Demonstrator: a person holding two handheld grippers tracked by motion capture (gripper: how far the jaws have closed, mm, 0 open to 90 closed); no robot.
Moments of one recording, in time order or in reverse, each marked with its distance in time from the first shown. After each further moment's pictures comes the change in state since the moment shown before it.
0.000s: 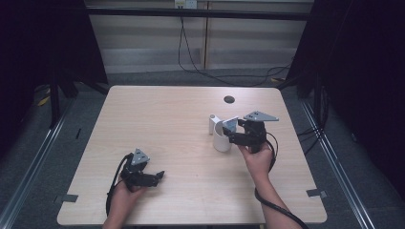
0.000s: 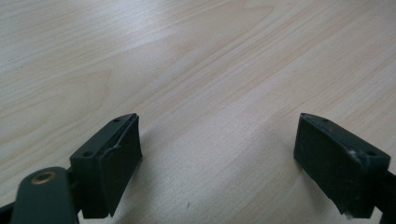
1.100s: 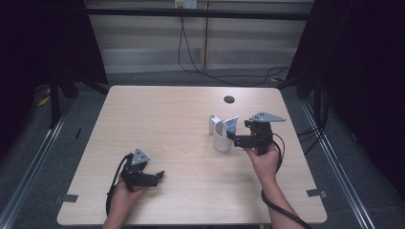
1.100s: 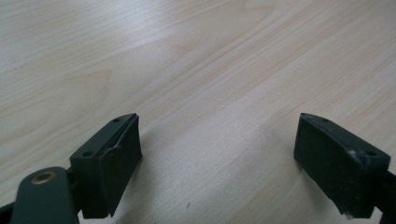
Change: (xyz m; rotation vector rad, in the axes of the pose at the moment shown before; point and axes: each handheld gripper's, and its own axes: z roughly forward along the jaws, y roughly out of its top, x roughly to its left) left arm 0.000 0.000 0.000 -0.004 0.000 -0.003; right arm -0.007 0.000 -0.017 0.025 0.021 -0.009
